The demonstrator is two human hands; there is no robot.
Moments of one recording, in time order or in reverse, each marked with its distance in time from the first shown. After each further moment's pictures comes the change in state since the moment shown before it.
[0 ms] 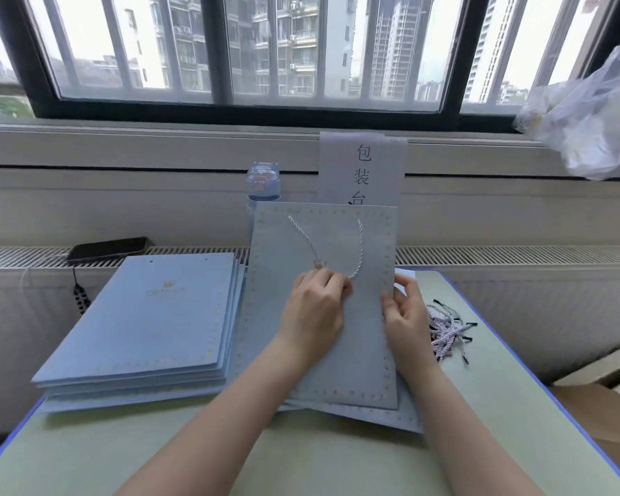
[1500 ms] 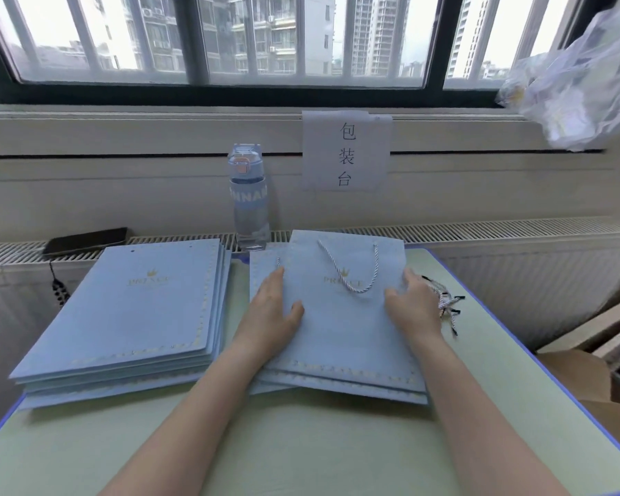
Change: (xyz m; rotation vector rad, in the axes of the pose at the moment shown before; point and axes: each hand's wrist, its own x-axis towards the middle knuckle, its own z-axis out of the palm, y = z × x) left_hand -0.037 -0.025 -0.028 -0.220 -0.578 -0.627; right_hand 0.011 0.010 -0.027 -0.754 0.112 0.207
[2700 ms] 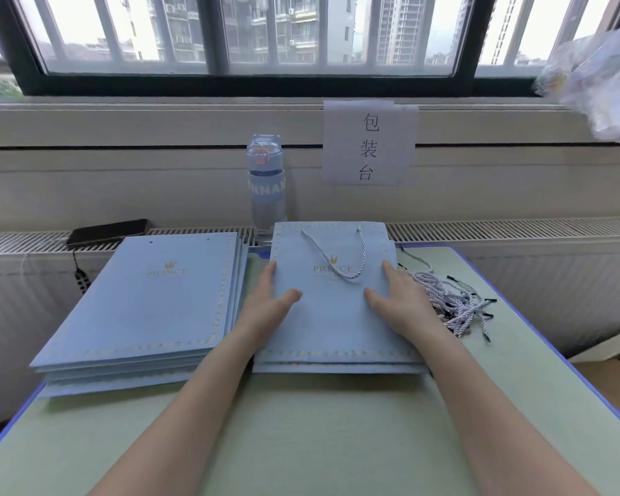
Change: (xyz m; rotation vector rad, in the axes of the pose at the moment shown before) left_hand 0.002 -0.007 -0.022 -0.497 0.016 -0.309; right_hand 0.006 -0.021 0.021 -0.289 -0.346 -0.148
